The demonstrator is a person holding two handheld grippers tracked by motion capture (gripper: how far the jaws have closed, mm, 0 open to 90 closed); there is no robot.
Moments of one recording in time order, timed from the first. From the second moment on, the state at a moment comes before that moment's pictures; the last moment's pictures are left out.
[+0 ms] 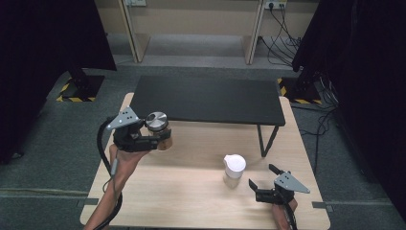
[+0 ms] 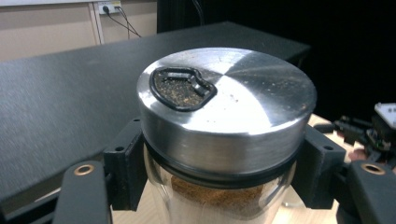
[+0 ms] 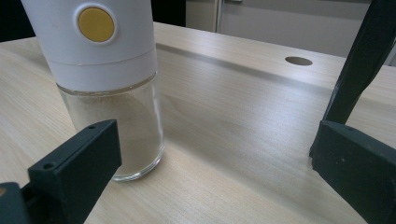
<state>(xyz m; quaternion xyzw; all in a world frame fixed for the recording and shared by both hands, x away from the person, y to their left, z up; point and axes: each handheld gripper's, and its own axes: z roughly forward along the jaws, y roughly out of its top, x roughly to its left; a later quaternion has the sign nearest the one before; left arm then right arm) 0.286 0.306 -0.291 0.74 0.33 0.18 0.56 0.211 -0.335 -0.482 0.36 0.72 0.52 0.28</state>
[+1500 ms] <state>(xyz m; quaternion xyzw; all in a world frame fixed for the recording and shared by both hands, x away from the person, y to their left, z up) 0.361 0.261 -0.248 0.68 0.45 0.28 0.50 0.213 -0.339 -0.484 0.37 0.72 0.53 0.27</state>
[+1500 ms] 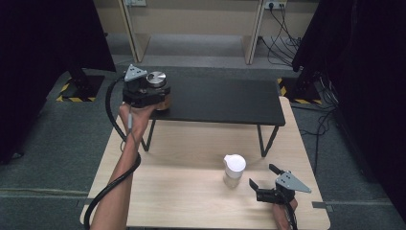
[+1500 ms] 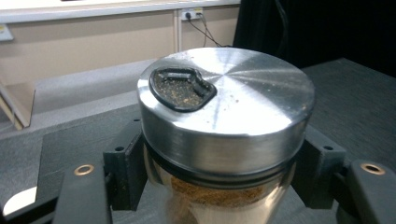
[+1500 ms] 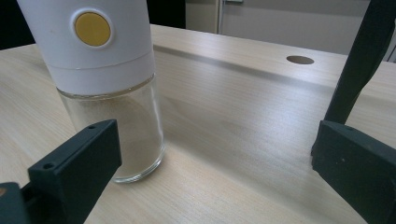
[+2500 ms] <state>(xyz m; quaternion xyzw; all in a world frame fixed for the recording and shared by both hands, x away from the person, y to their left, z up) 0.364 0.246 -0.270 0.67 0.44 0.33 0.51 0.214 -0.340 -0.484 0.37 0.72 0.53 0.27</state>
